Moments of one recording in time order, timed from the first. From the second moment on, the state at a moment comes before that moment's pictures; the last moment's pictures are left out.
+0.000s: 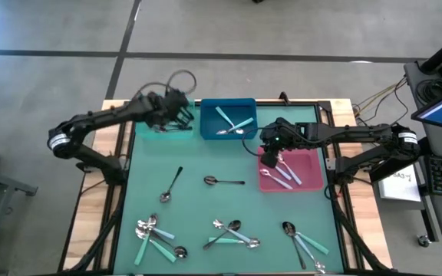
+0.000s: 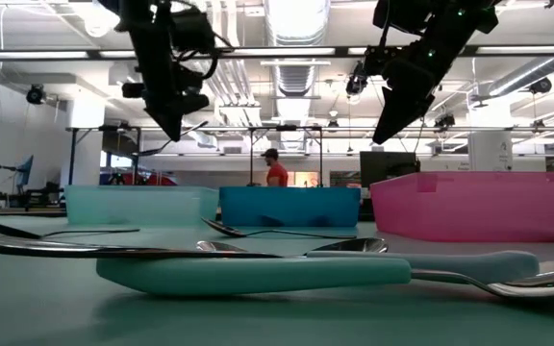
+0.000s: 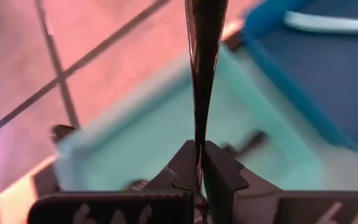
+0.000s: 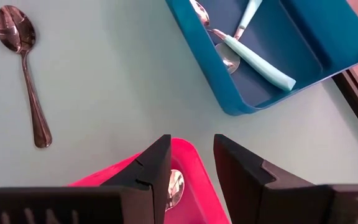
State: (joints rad) left arm 0.53 1.42 1.13 -0.80 -0.54 -0.29; right arm -0.20 1.29 0.92 -0.56 0.18 0.10
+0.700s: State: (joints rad) left arm 0.75 1.68 1.12 -0.81 -0.54 -0.05; right arm -0.20 1.29 0.92 -0.54 0.18 0.10
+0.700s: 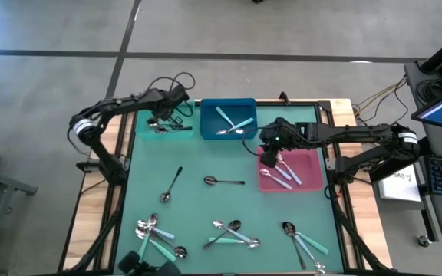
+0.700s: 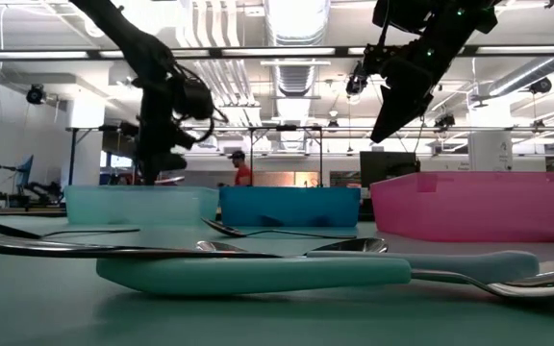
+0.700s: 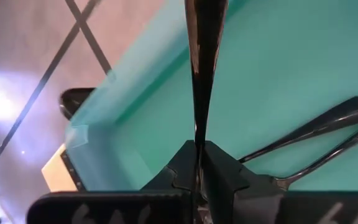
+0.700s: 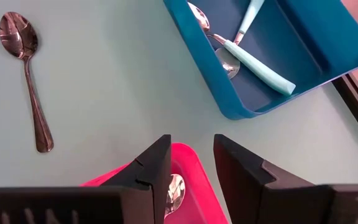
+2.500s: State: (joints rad) left arm -0.17 1.29 0.74 -0.75 -0.09 -1.04; right arm -0.20 1.30 0.92 -0.54 0.37 0.10
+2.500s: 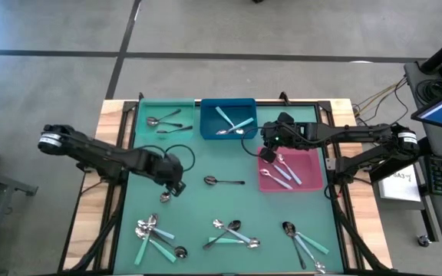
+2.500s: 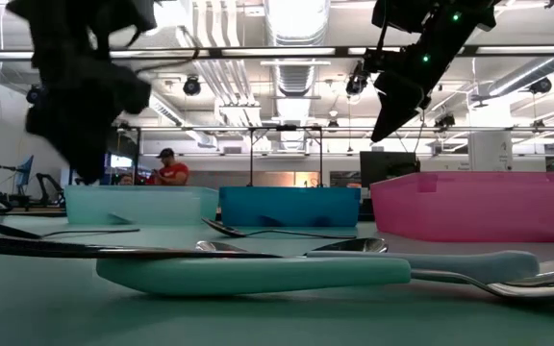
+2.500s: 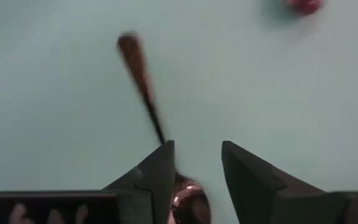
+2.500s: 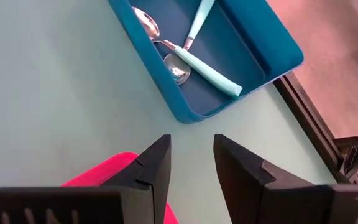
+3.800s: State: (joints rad) left arm -0.16 1.40 0.61 -0.62 -0.31 -1.02; right arm -0.20 1.30 0.92 -0.54 0.37 0.10
